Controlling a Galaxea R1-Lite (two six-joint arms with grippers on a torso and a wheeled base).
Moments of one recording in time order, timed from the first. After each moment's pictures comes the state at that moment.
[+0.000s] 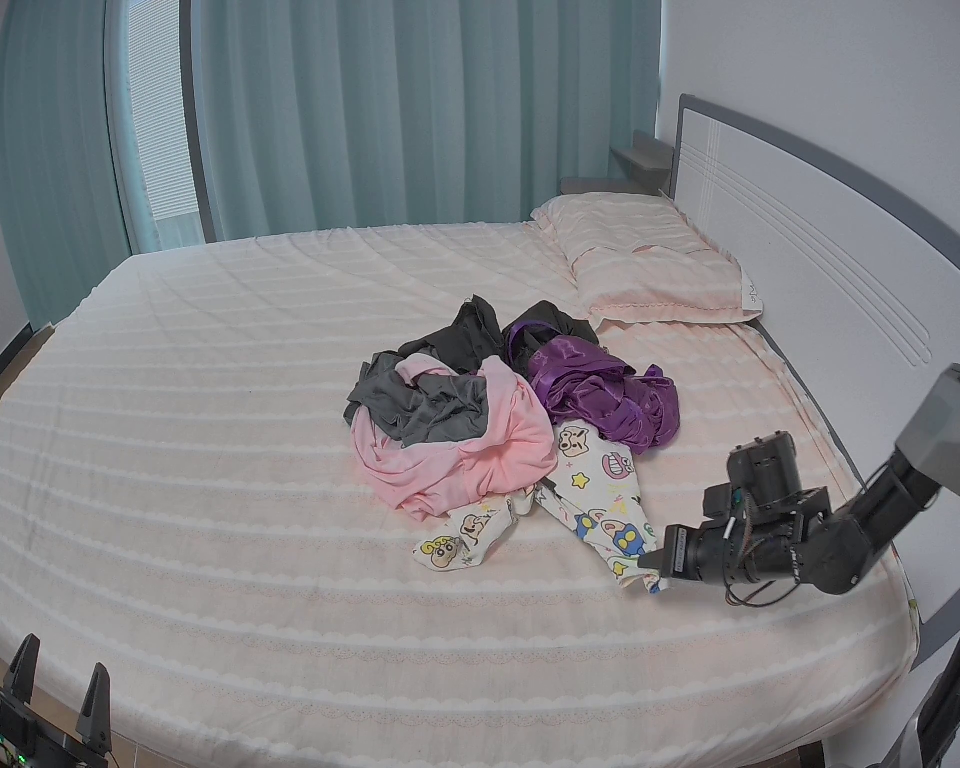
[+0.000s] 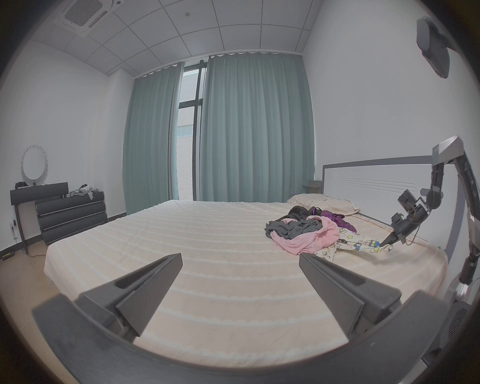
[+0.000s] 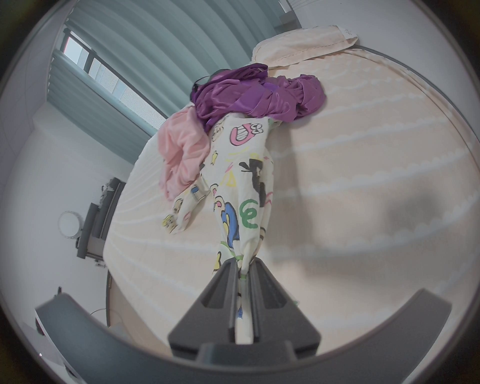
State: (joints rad) left arm 0.00 0.02 -0.02 -0.01 0.09 -0.02; right arm 0.38 2.02 -0.69 -0.56 0.20 0.51
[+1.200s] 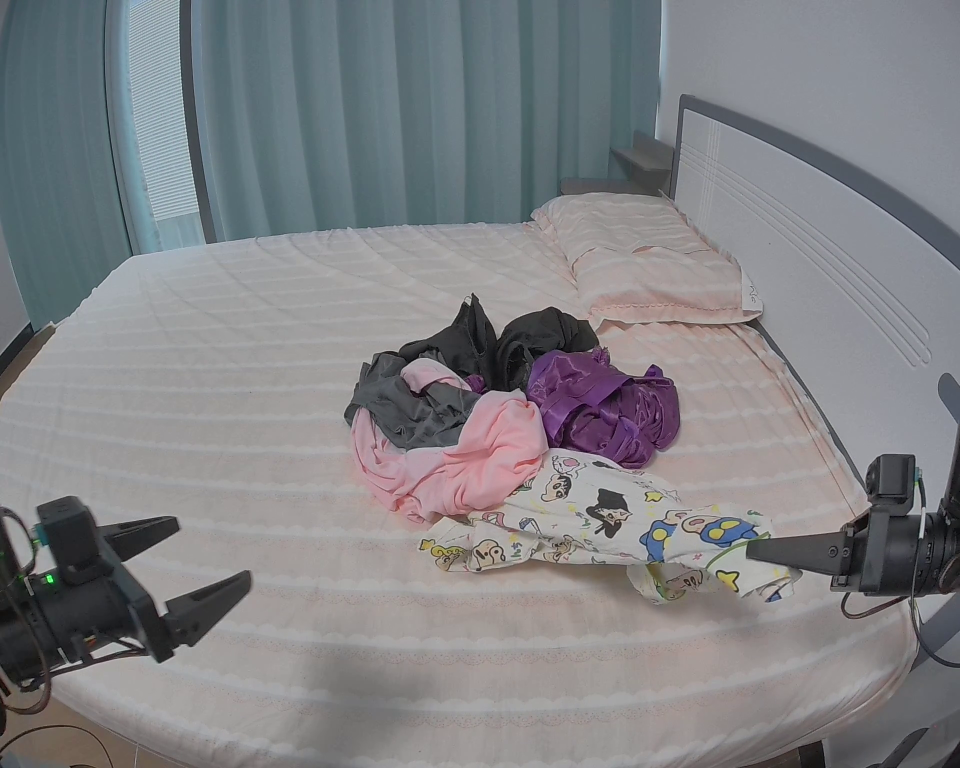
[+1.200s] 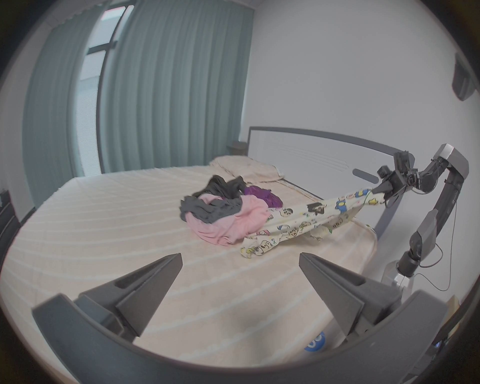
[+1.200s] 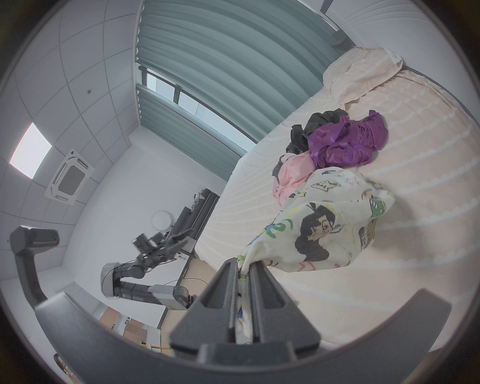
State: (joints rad) left arm -0.24 1.02 -0.28 -0.45 -0.23 0.02; right arm 0.27 1.29 -0.35 -0.62 0.73 0.62
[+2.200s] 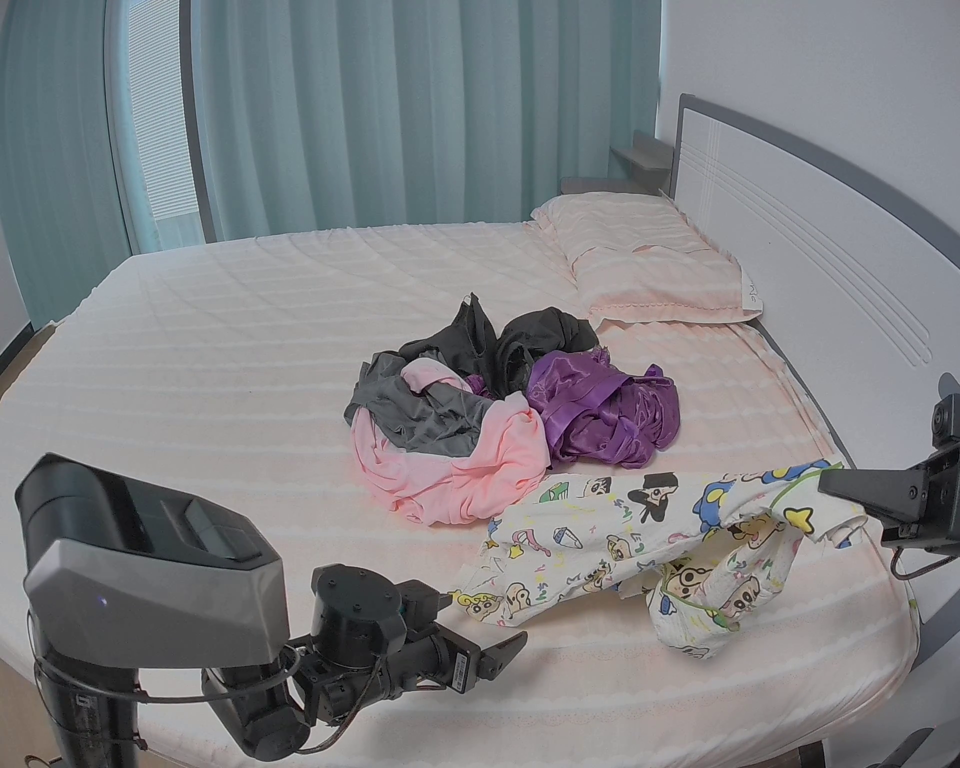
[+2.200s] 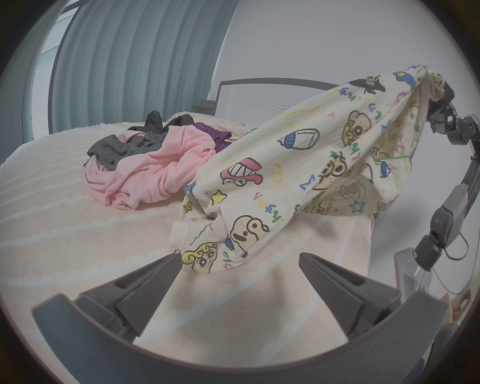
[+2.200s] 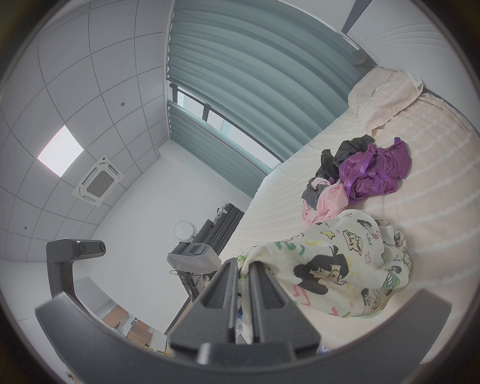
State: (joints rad) left arm -0.72 2.24 -0.41 -1.40 -0.02 -0.19; right arm 0.19 1.11 -0.43 -0.62 0.86 0.75
